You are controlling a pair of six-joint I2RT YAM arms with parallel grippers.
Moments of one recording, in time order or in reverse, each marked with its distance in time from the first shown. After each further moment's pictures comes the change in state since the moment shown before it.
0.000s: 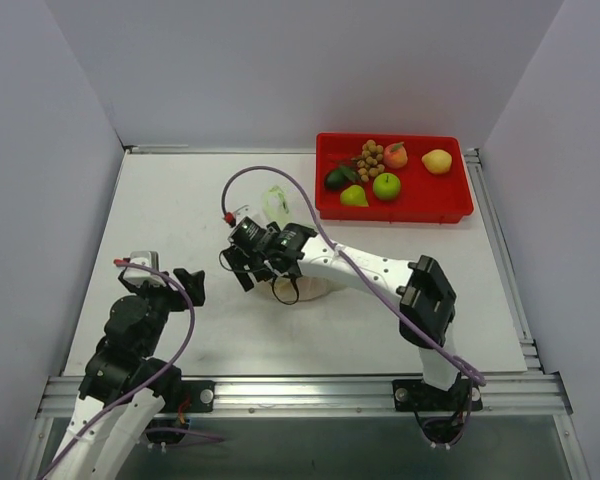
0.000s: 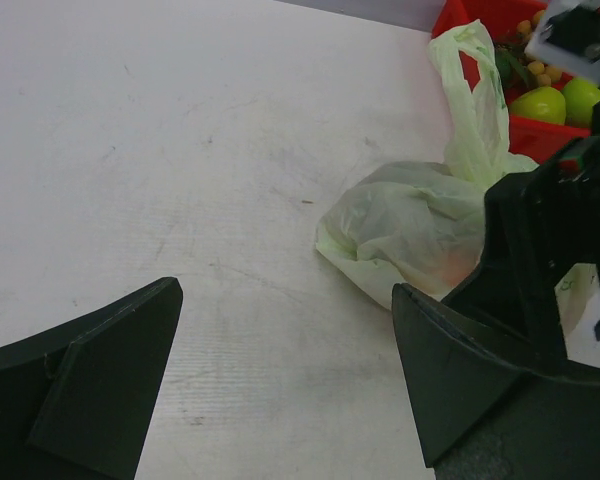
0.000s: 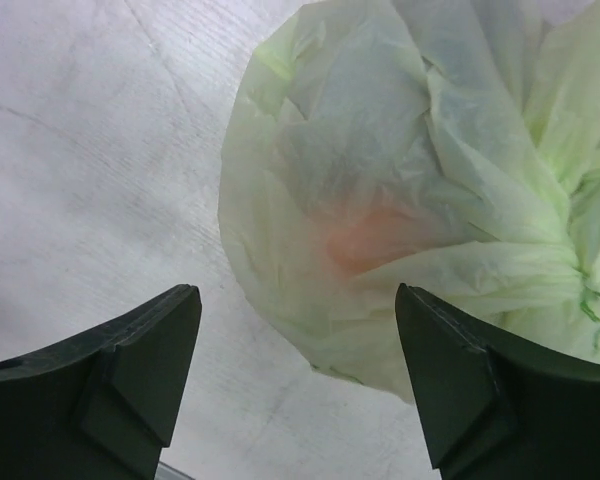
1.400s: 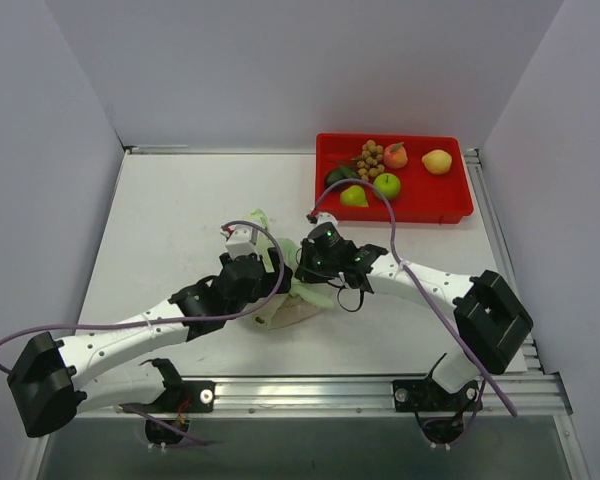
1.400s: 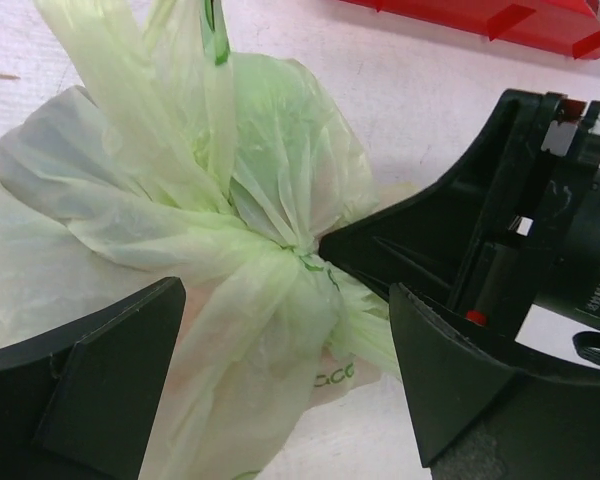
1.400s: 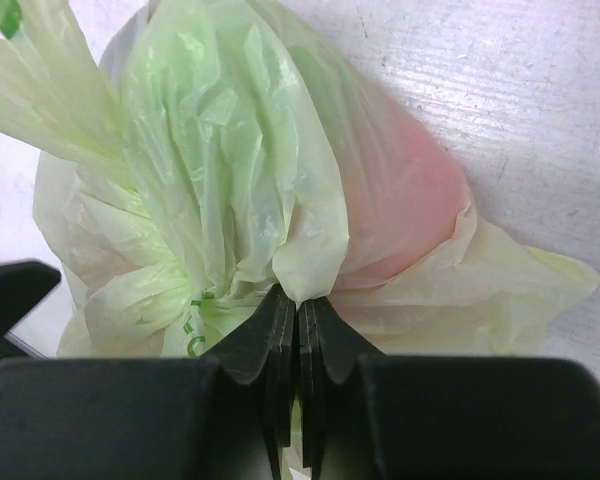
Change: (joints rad) left arm -0.526 0.885 0.212 0.313 -0.175 -0.454; right arm -0.259 -0.409 -0.732 0.536 -0.259 0.311
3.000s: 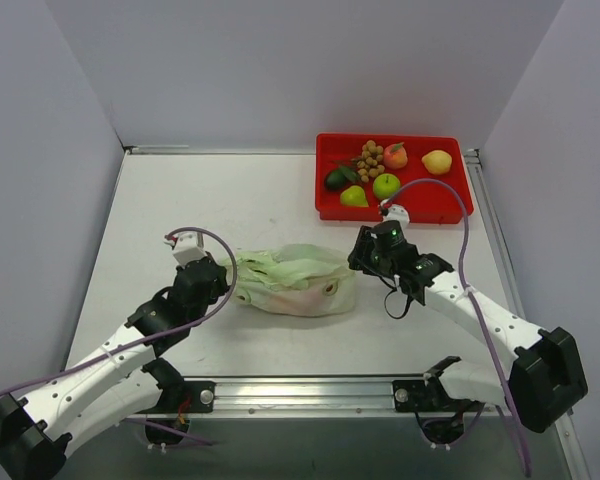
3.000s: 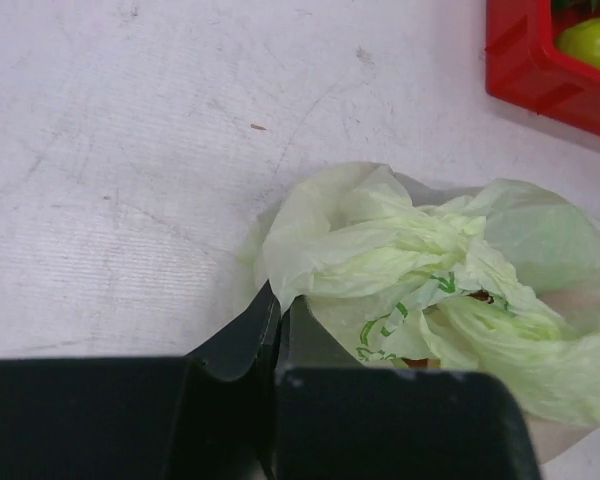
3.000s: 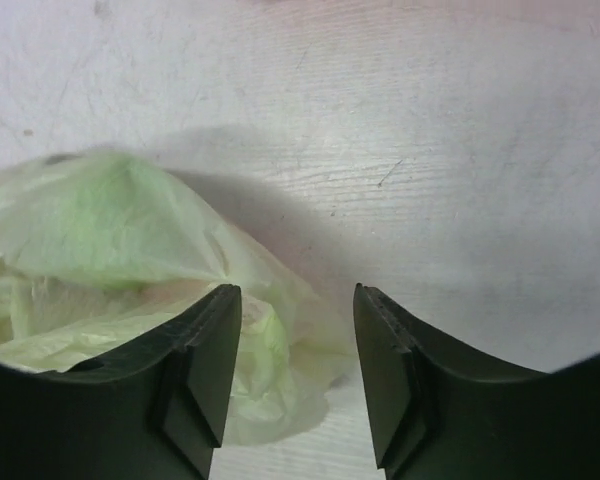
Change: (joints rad) left arm 0.209 -0.318 -0.145 -0.157 -0.127 0.035; right arm -0.249 -0.369 -0.209 -0.096 0.171 -0.008
